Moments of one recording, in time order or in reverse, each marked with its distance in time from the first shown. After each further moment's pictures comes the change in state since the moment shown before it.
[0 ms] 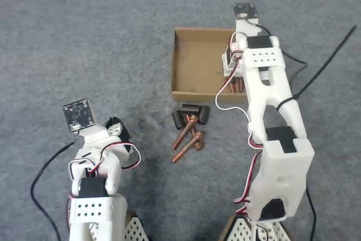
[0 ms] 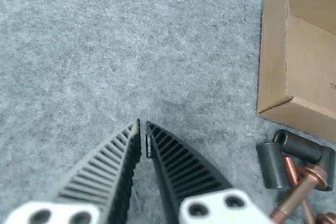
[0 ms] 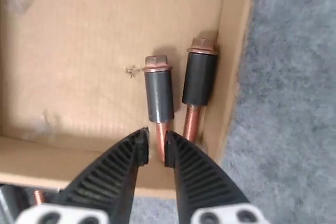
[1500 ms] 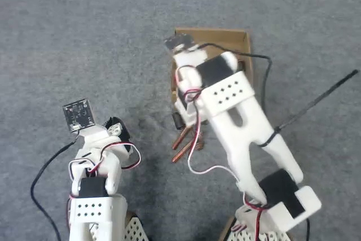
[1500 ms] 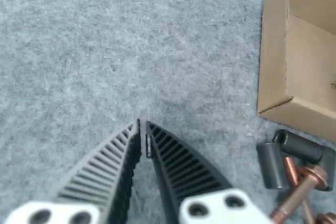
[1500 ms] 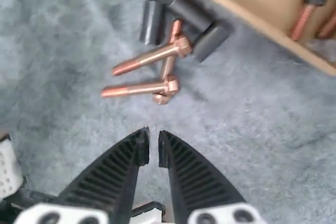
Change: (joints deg) left arm 0.0 0.0 0.0 0.0 0.0; right arm -26.0 -26.9 12.6 28.4 -0.2
